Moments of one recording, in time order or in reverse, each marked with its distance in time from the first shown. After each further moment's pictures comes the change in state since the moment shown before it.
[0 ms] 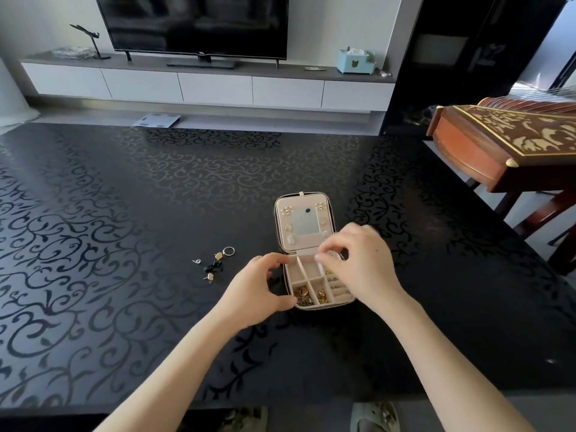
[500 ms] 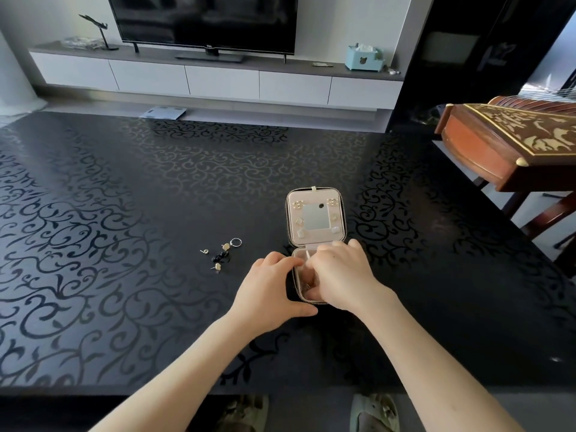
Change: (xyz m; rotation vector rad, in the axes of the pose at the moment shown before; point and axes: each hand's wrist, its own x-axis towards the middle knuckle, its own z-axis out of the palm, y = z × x) left_hand -0.005 -0.005 0.016 0.383 0.070 0.163; right_hand -0.006 -0.034 0.010 -0.456 -0.457 -0.198
